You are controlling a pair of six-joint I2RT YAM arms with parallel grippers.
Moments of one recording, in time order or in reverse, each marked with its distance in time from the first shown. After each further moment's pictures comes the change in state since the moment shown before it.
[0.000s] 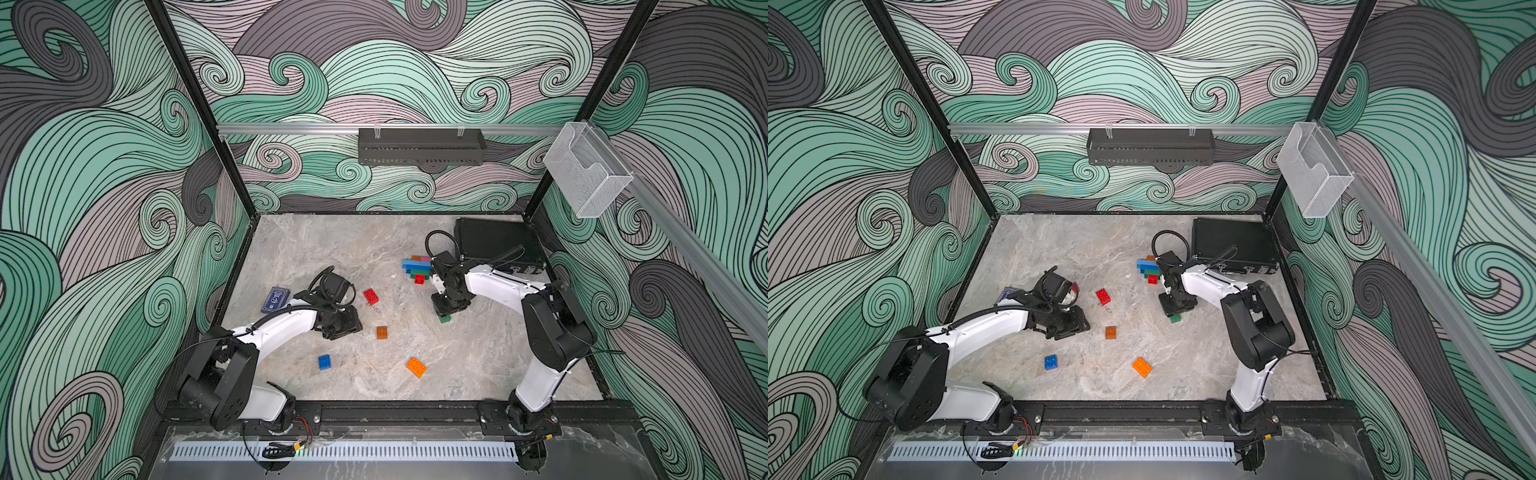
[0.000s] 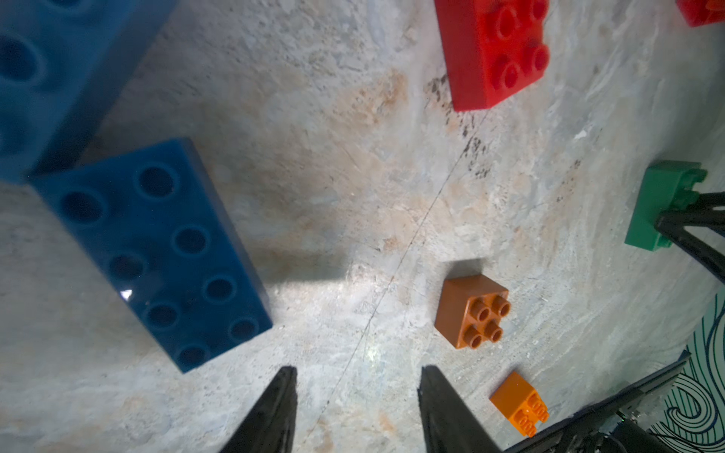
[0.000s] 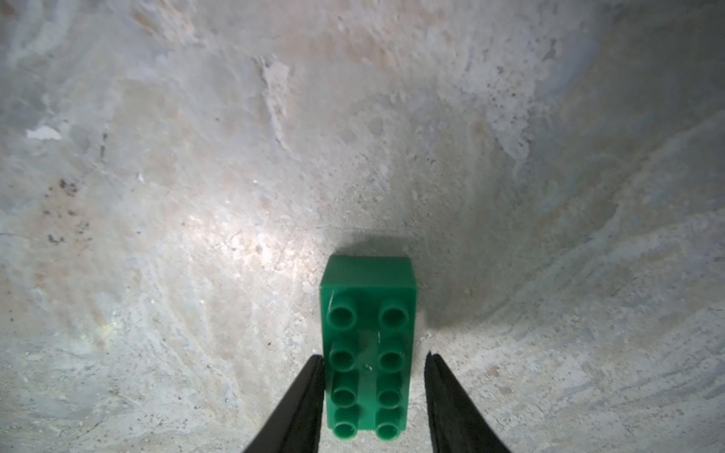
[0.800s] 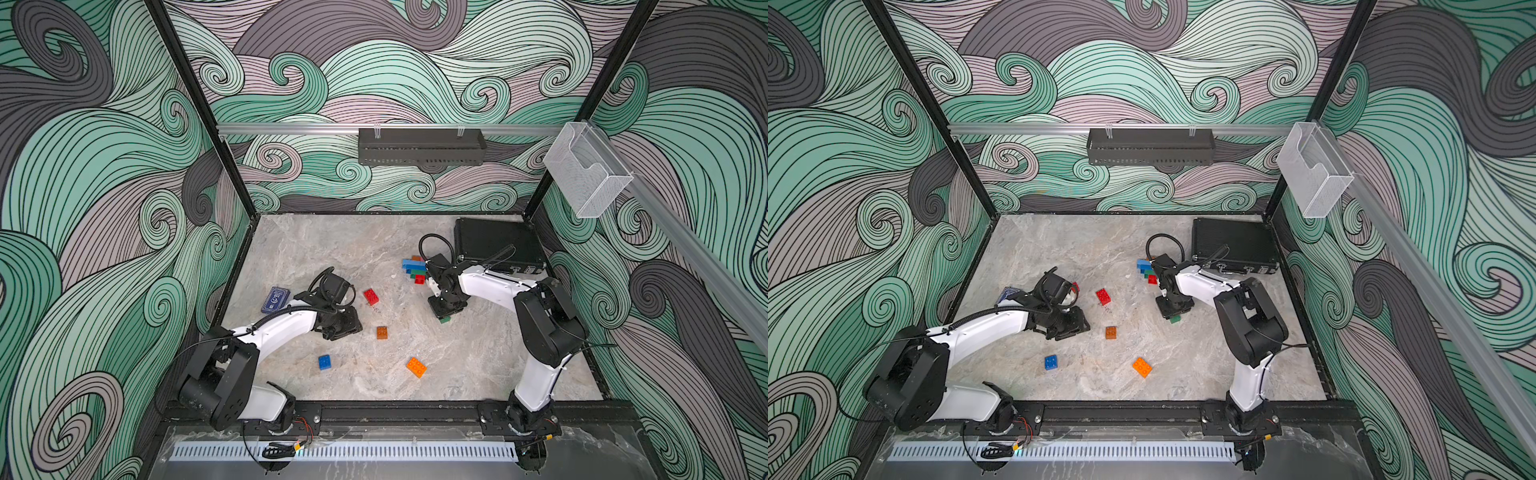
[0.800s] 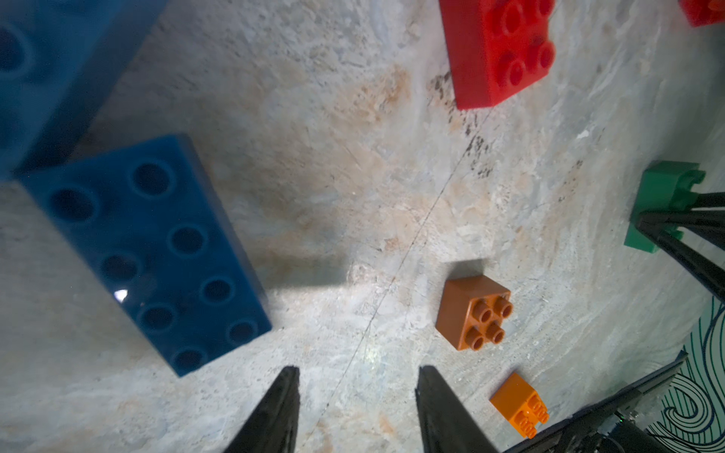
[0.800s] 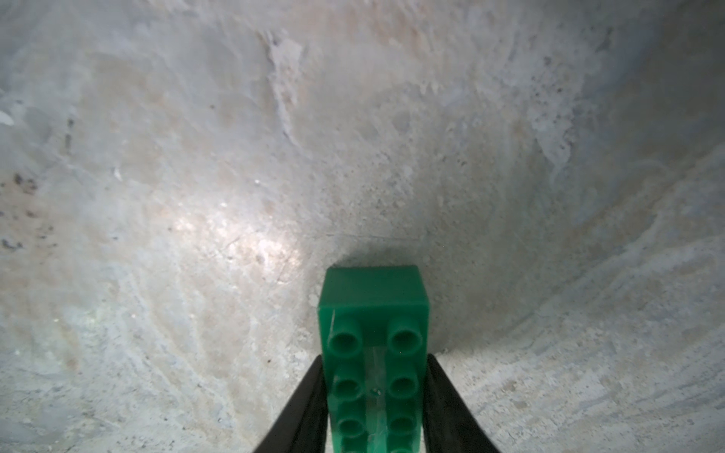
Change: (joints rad) left arm 0.000 0.000 -0.011 0.016 0.004 -0.005; right arm 0.031 0.041 0.013 -0.005 0.034 0.002
